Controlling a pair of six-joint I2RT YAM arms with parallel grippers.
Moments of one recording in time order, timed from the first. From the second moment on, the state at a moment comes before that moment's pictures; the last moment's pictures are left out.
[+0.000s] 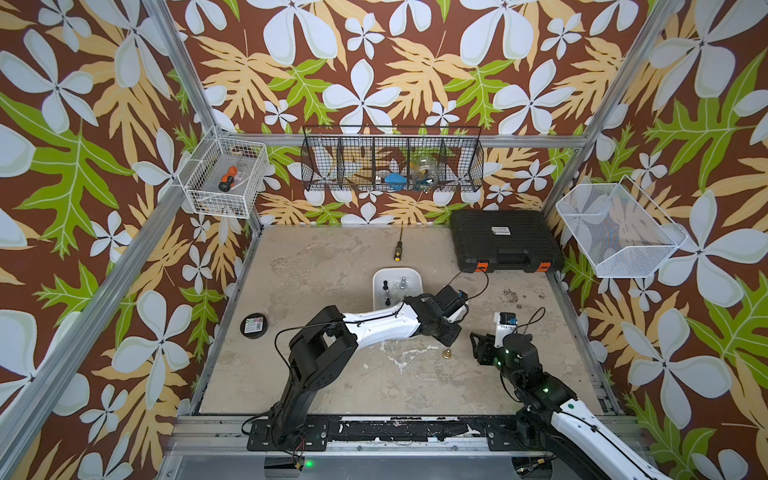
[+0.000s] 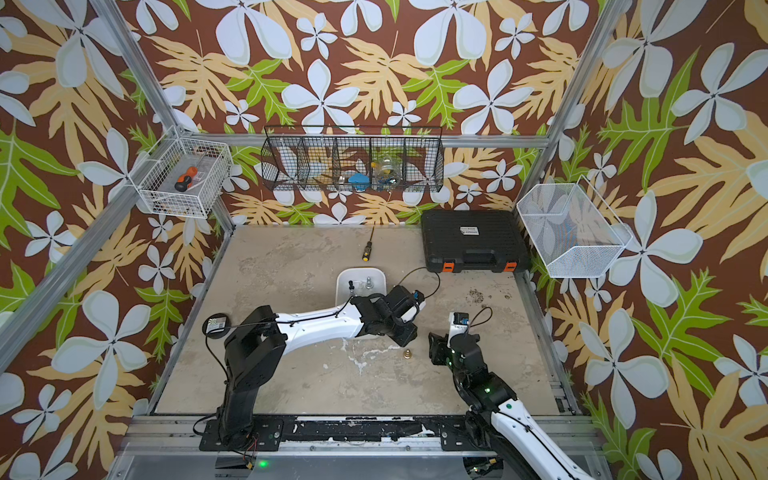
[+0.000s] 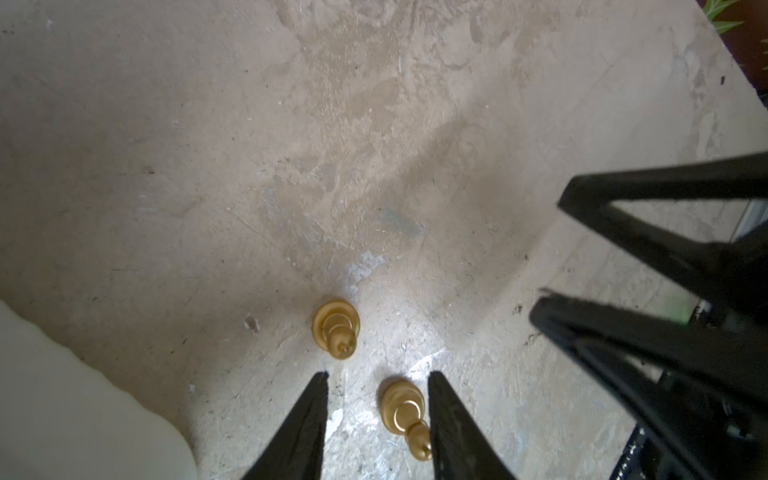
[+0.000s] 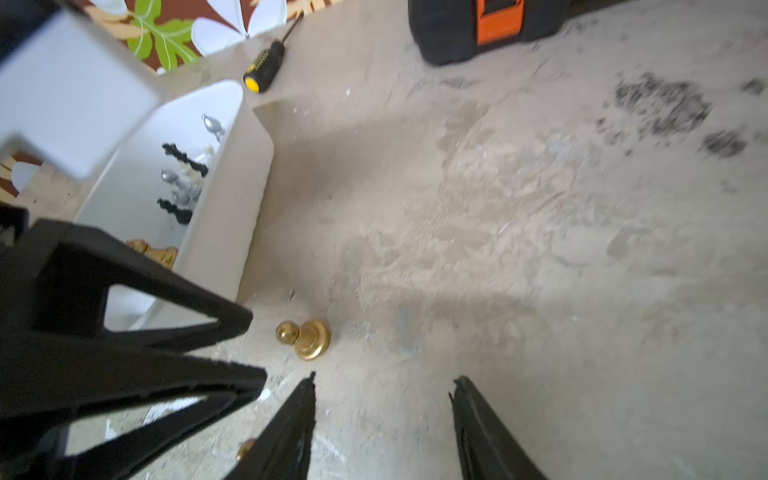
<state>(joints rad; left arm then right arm) -1.02 2.03 1.51 -0.46 0.09 -0.29 0.46 0.57 0.18 -0.21 0.12 0.48</state>
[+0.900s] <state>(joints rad) -1.02 2.12 1.59 -0.51 0.05 -0.25 0.67 0.40 0.14 -0.27 0.15 0.57</state>
